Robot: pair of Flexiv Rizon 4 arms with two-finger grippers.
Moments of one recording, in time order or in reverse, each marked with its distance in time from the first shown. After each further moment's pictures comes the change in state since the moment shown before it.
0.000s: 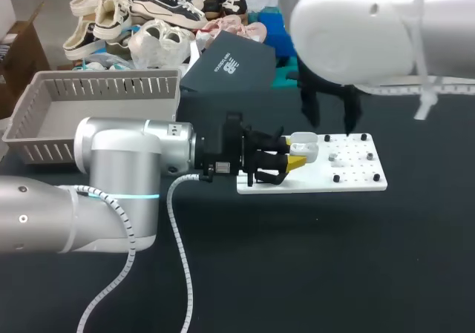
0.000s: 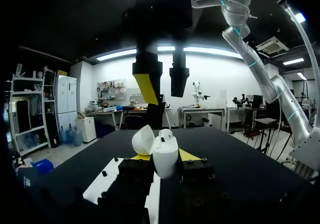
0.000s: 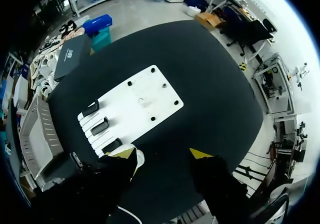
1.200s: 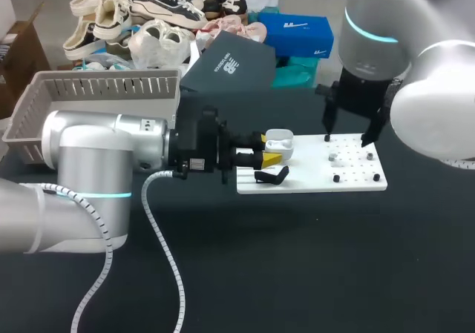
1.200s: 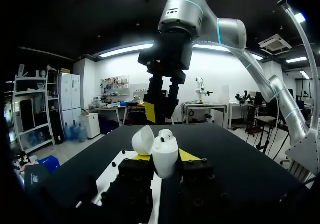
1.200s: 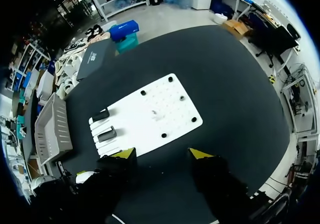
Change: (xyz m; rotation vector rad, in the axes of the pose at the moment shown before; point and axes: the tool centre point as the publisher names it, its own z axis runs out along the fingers) left arm -0.003 -0.001 -0.043 -0.032 0.044 -0.005; right arm -0.026 -0.006 0.044 -0.264 -0.082 -0.104
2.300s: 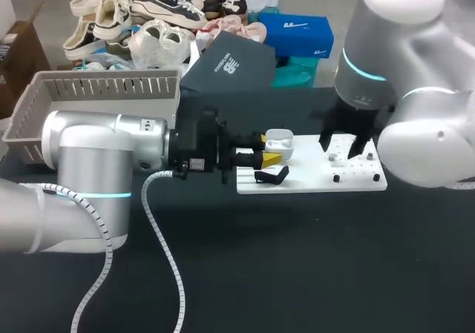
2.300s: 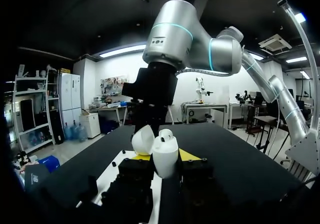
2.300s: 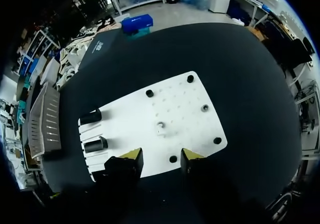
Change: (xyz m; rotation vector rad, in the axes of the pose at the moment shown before) left arm 0.000 0.000 0.000 0.000 0.000 0.000; right arm -0.017 0.013 0.083 -0.056 0.001 -0.107
